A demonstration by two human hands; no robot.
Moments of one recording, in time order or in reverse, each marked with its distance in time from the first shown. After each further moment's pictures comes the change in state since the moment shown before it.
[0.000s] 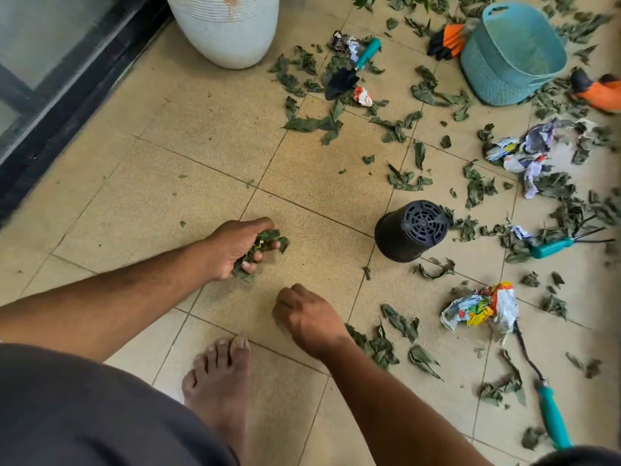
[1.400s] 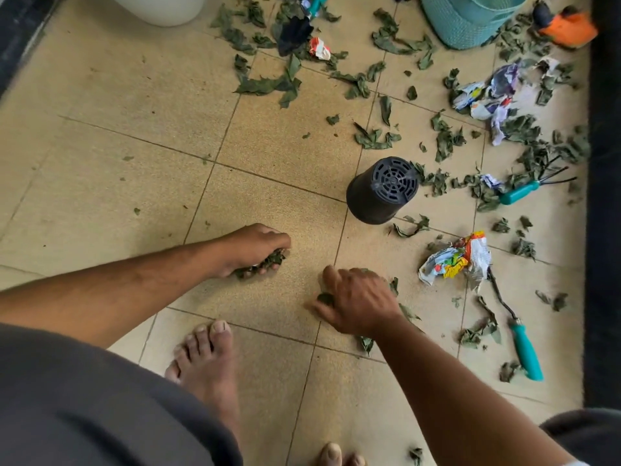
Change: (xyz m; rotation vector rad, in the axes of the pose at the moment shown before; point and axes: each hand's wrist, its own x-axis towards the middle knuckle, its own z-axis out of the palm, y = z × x) left_hand -0.010 -0.013 0.069 0.632 -0.267 0.007; right_hand -0.087 0.057 -0.039 -0.035 -0.204 0.415
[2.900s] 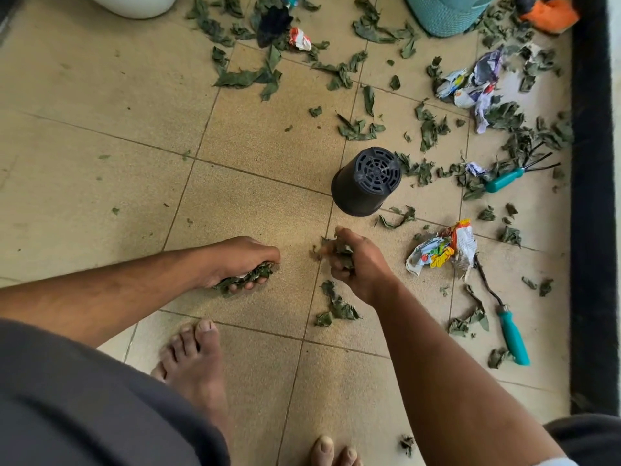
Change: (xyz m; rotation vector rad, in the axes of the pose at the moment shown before) left_hand -0.004 -0.005 0.018 -0.006 -0.108 -0.149; right_hand 0.026 0.023 -0.029 1.980 0.086 0.591
